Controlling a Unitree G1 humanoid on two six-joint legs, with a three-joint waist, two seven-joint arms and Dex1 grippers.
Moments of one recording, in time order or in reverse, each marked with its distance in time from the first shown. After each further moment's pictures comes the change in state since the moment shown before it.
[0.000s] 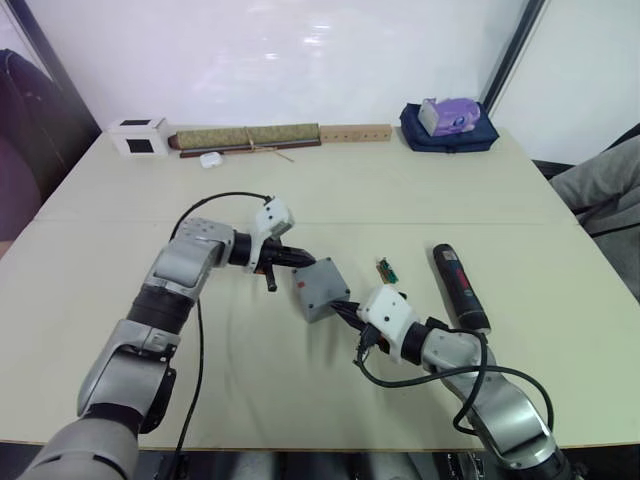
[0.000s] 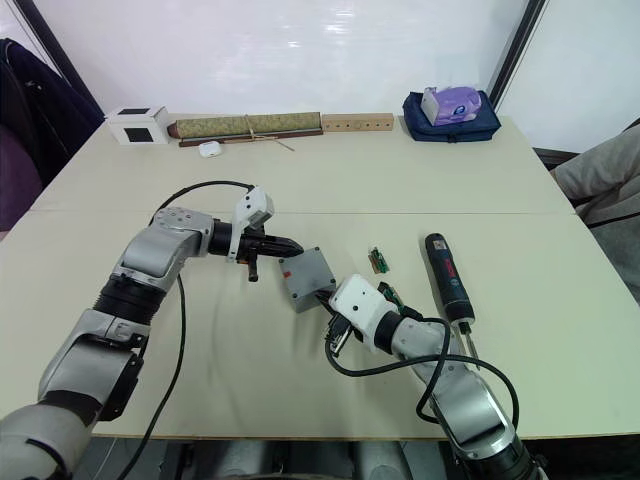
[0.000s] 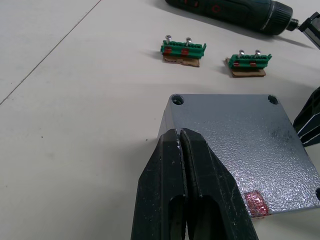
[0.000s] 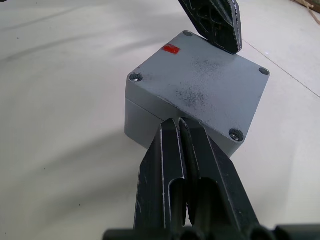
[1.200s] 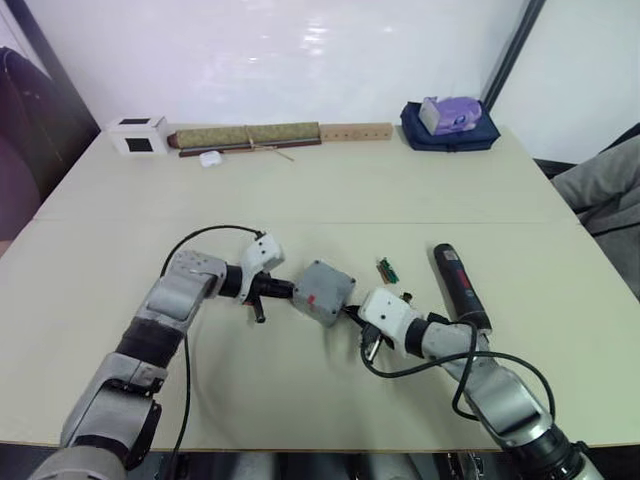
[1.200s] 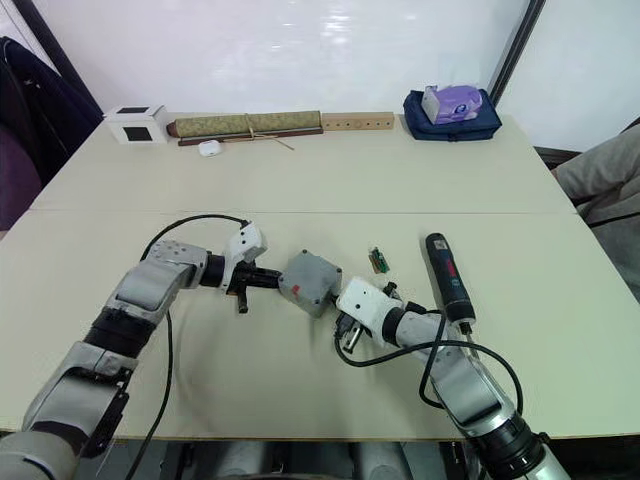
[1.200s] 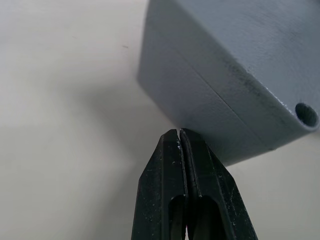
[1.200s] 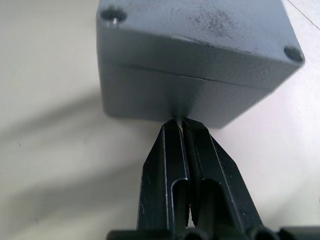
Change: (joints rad) left arm 0.221 0.061 -0.023 -0.182 0.036 0.059 0.032; right arm -0.074 -0.106 0.040 0.156 -0.060 -0.028 0.022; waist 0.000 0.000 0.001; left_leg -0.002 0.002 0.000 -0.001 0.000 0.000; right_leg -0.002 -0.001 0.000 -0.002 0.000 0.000
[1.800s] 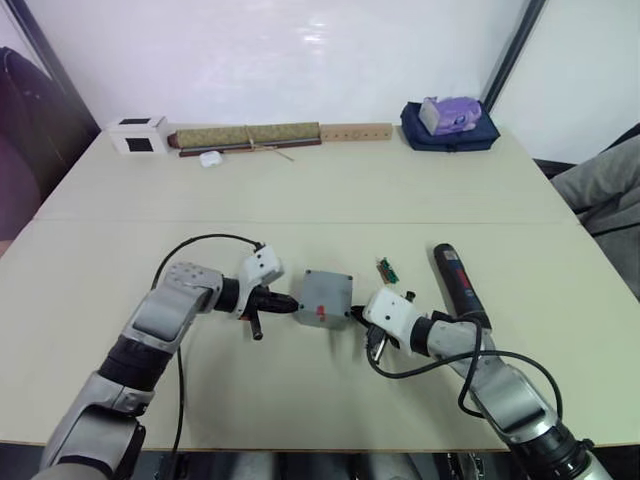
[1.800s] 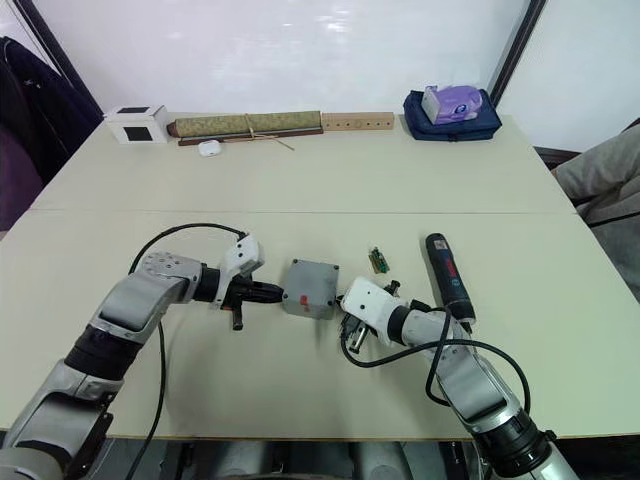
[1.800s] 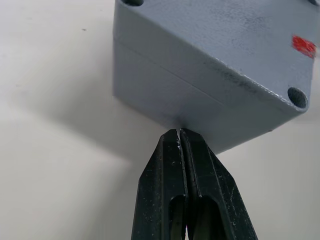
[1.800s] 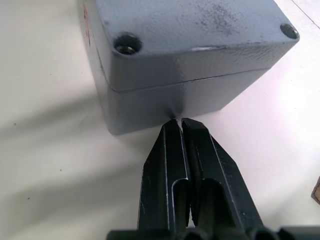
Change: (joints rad) left arm 0.079 0.050 -0.009 -0.180 -0.053 0.119 0.018; right arm -0.001 -0.013 -0.011 0.024 0.000 -0.042 0.045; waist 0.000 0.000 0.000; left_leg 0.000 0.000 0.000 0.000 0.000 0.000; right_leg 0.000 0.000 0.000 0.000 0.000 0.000
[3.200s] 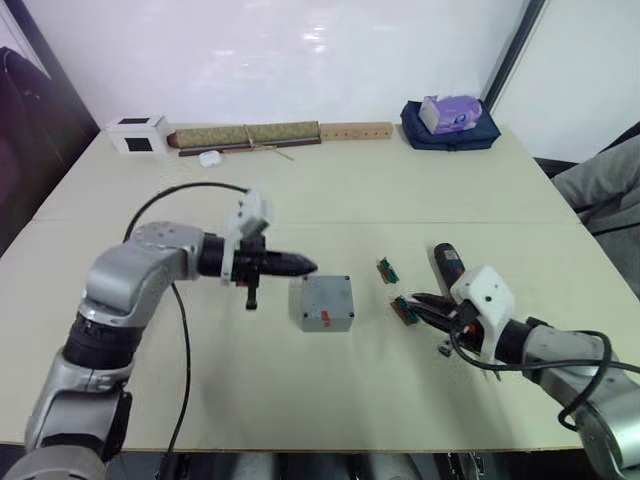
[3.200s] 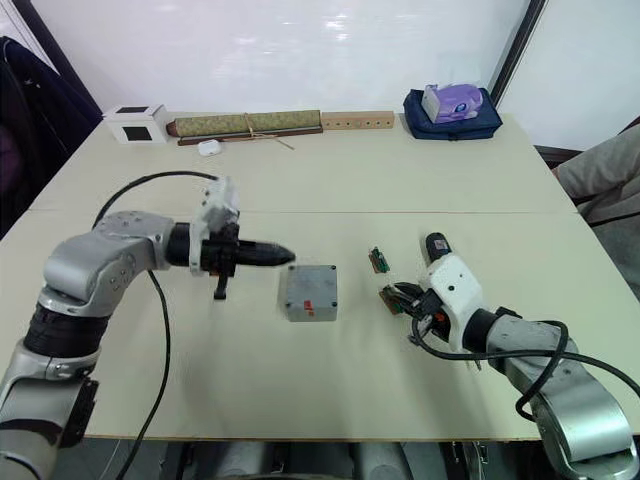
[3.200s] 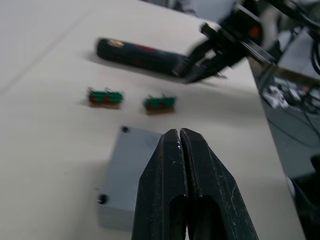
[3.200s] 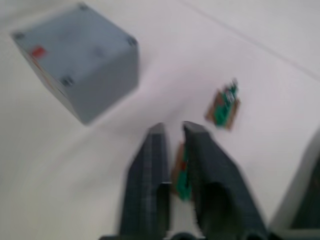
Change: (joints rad) left arm -0.113 0.102 0.094 -0.213 -0.321 0.077 -0.058; right arm 0.217 -0.118 -0.520 -0.332 0.439 0.379 -0.022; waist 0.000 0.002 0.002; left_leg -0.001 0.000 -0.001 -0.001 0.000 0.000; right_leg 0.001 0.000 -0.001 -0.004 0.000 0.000
